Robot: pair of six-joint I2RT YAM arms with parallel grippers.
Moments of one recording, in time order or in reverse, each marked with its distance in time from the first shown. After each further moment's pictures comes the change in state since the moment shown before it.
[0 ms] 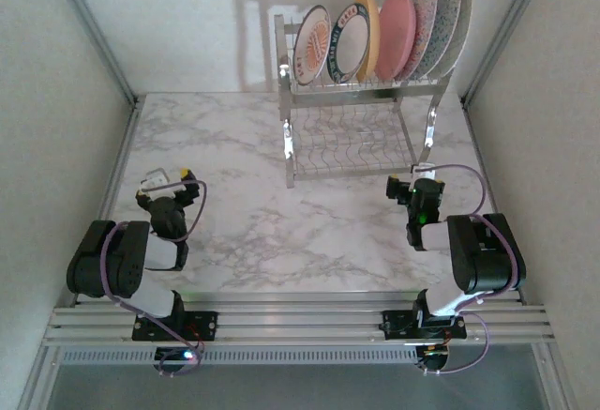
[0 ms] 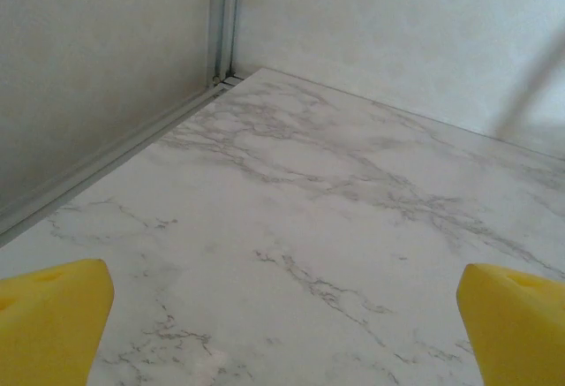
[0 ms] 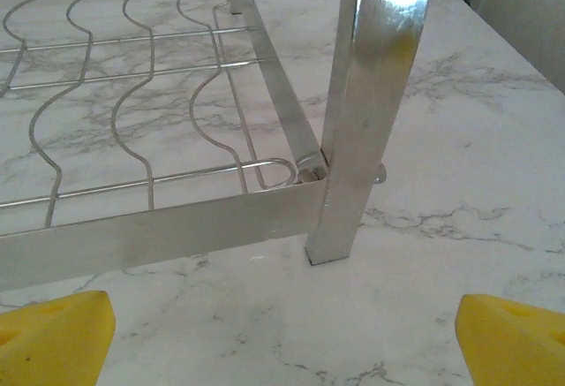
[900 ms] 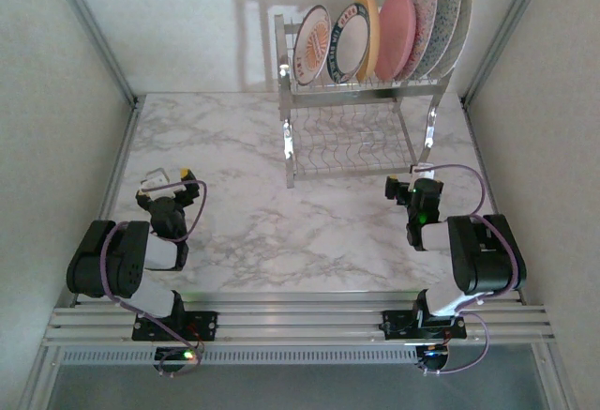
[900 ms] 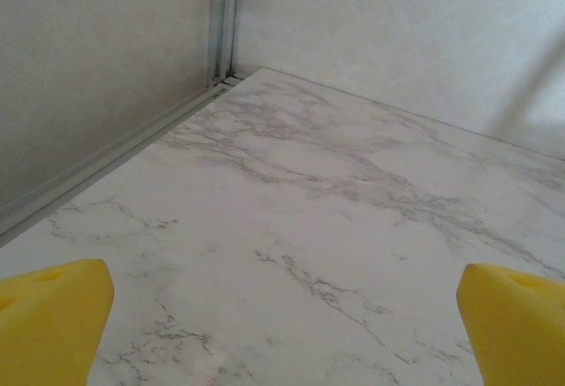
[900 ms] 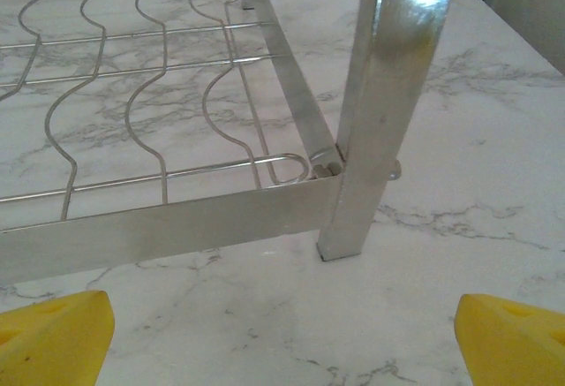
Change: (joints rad) left arm 0.000 0.000 0.000 0.000 0.000 0.000; right arm 0.009 -0.032 0.000 -0.039 0.008 0.004
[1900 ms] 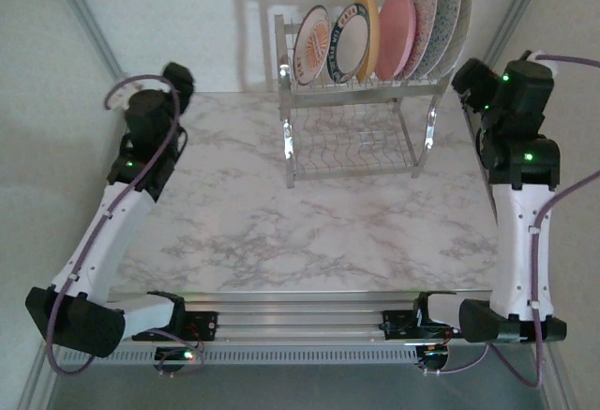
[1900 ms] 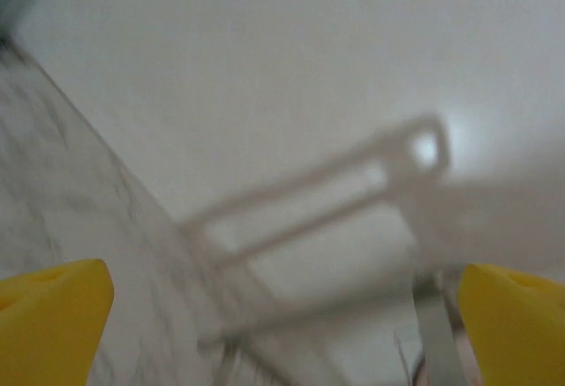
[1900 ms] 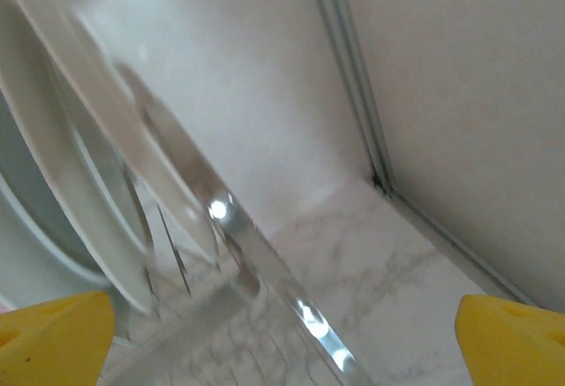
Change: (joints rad) left arm -0.254 -0.320 1.081 -1.437 -0.050 -0.768; right arm -0.085 -0.267 1.420 -1.603 0.062 0.404
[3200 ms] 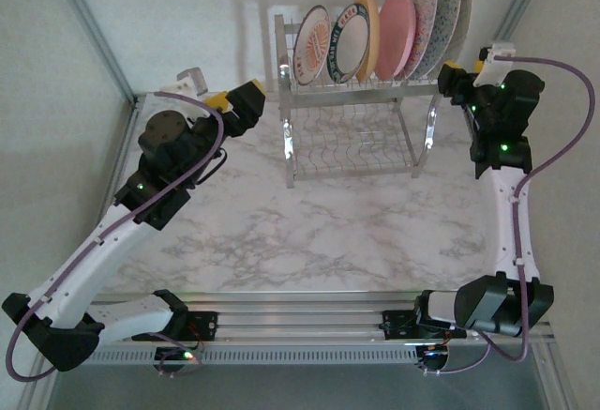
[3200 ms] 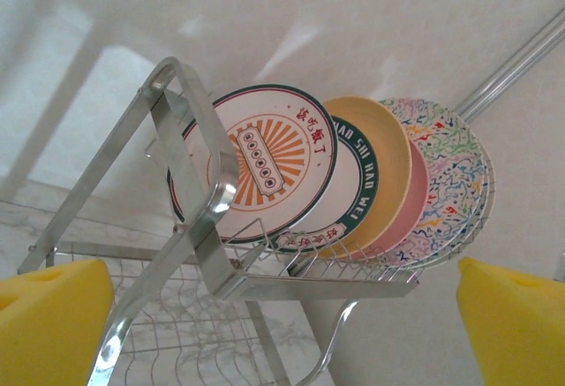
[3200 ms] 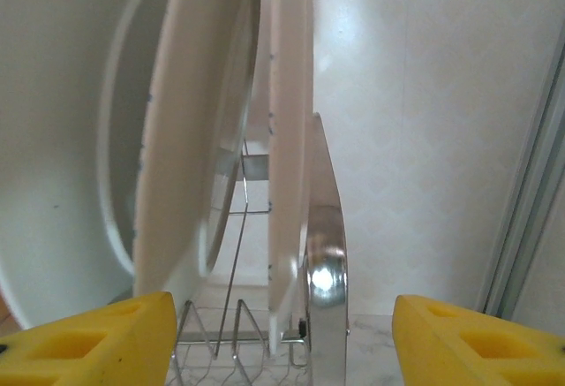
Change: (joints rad) left arm -0.363 -0.099 0.040 0.089 0.206 0.293; right arm -0.152 0.056 -0.361 0.704 -0.541 -0.419
